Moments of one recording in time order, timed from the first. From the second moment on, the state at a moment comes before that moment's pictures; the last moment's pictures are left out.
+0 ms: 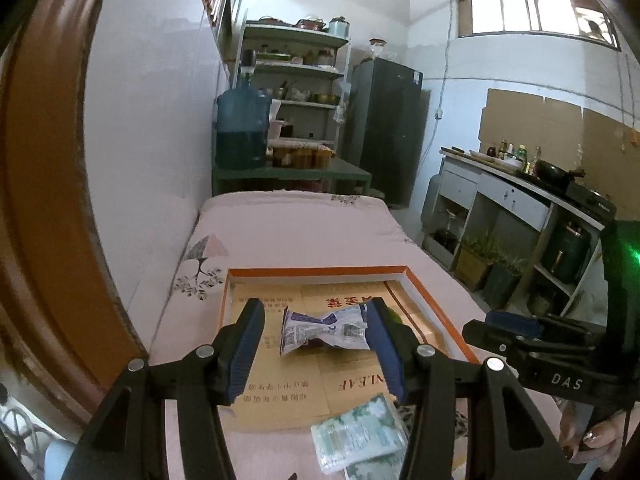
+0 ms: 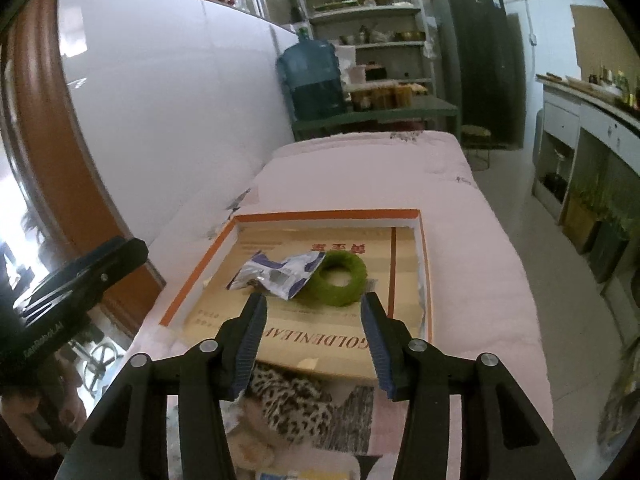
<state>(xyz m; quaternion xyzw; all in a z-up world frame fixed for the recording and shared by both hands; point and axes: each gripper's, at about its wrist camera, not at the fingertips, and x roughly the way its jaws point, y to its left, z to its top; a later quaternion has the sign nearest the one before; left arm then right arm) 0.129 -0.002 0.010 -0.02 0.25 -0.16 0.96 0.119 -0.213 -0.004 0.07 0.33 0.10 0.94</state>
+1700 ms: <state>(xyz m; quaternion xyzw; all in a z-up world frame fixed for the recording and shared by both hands) 0.038 0.001 0.007 -0.04 0.26 -0.18 0.95 0.031 -0.204 -0.079 0.07 0.44 0.09 0.89</state>
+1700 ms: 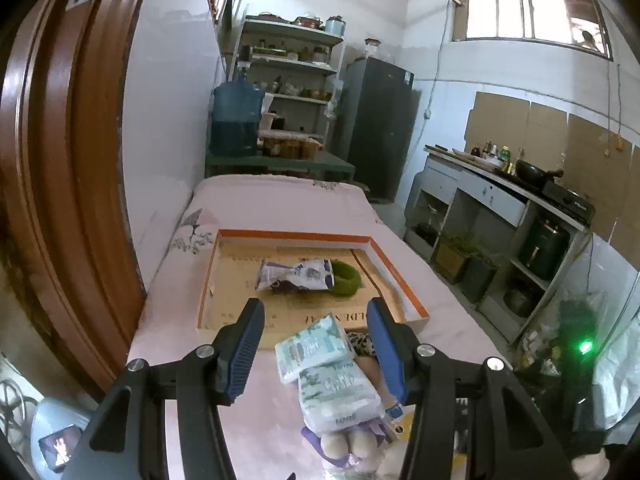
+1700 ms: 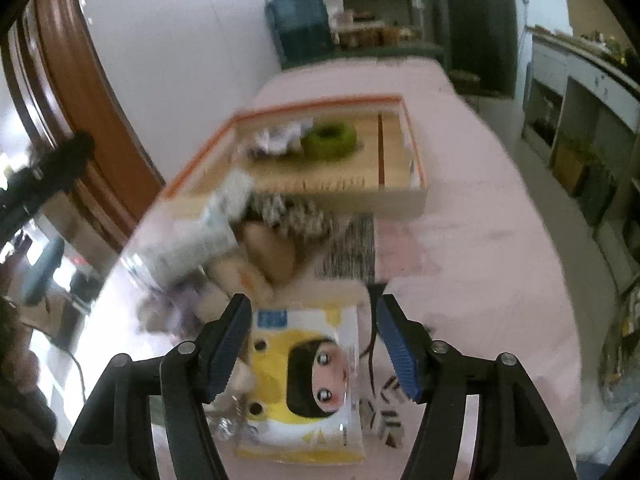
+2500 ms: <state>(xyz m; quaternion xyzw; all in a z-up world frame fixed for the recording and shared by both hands) 0.048 -0.021 -0.023 -0.02 0.32 -0.21 0.92 0.043 -0.184 -0.113 0.03 0.50 0.09 0.86</state>
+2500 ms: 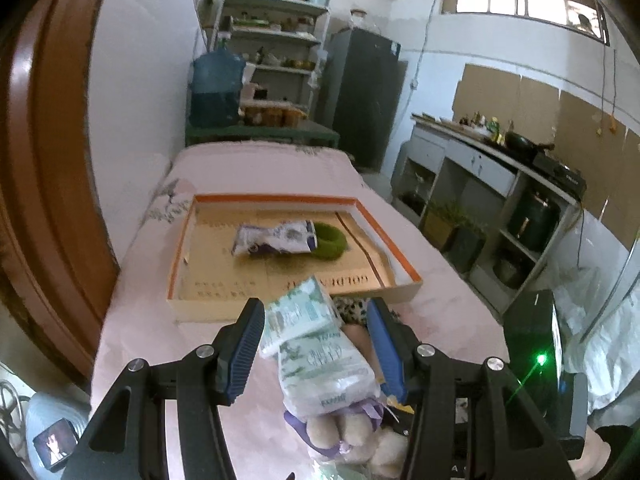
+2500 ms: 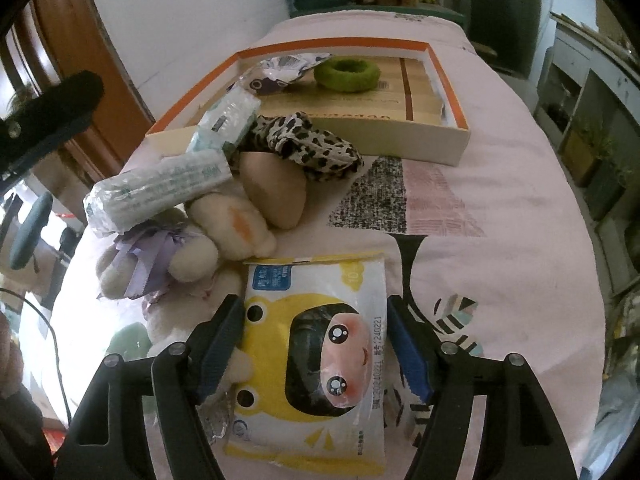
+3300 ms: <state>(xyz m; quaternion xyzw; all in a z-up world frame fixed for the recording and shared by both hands) 0.072 -0.037 -0.064 0.00 0.41 -0.24 0.88 0.043 -0.185 -0.116 0.04 0.49 0.10 0.86</state>
